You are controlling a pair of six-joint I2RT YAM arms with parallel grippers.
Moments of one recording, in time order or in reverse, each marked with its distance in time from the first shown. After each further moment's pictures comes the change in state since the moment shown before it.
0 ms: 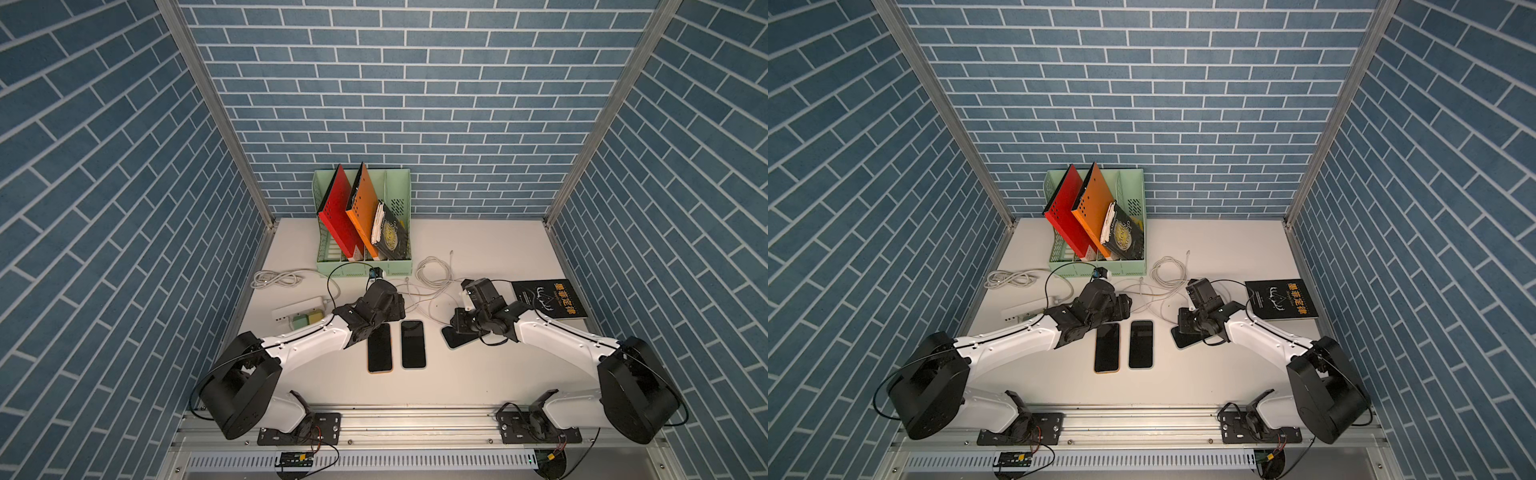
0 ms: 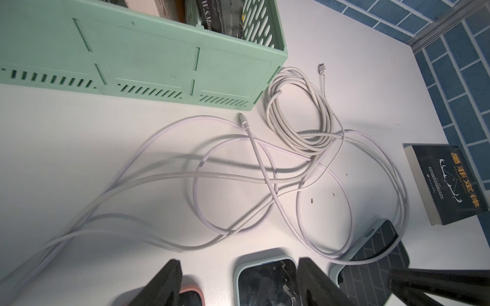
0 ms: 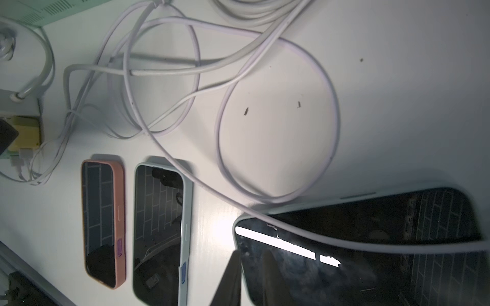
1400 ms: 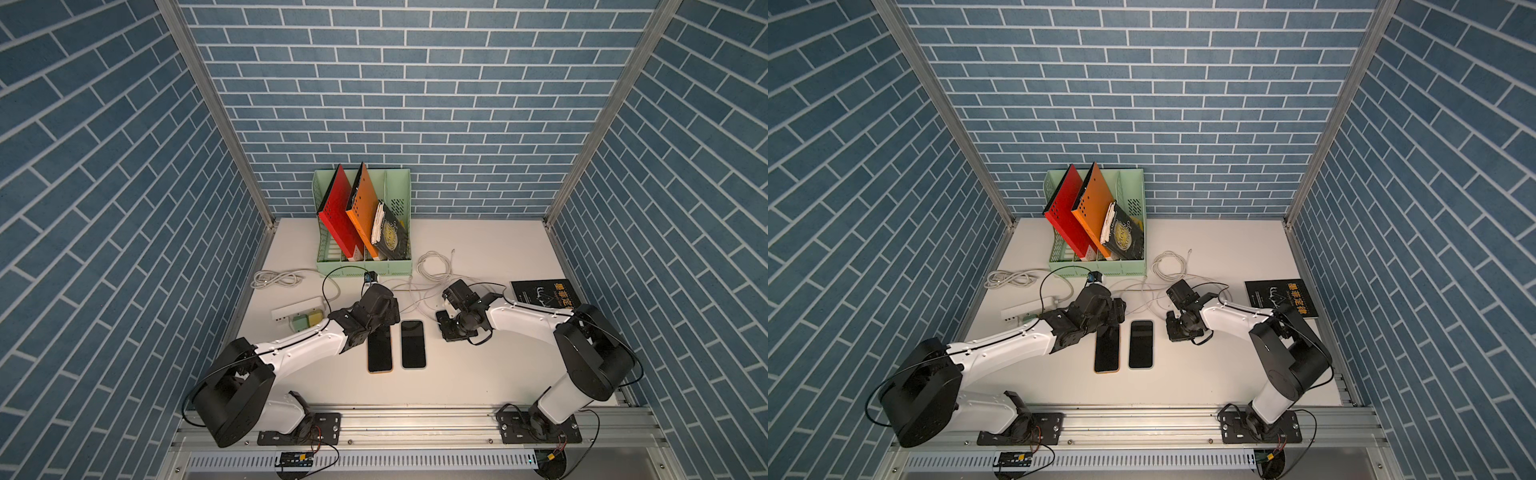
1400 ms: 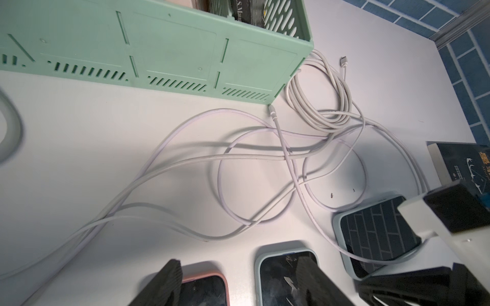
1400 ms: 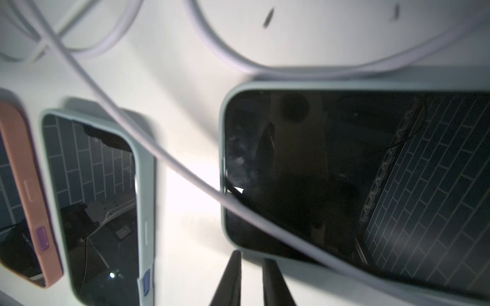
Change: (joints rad) left arm 0.000 -0.050 -0.051 -0.028 -0.047 -0.001; right arm 0.056 0.268 0.148 -0.114 0.013 -0.069
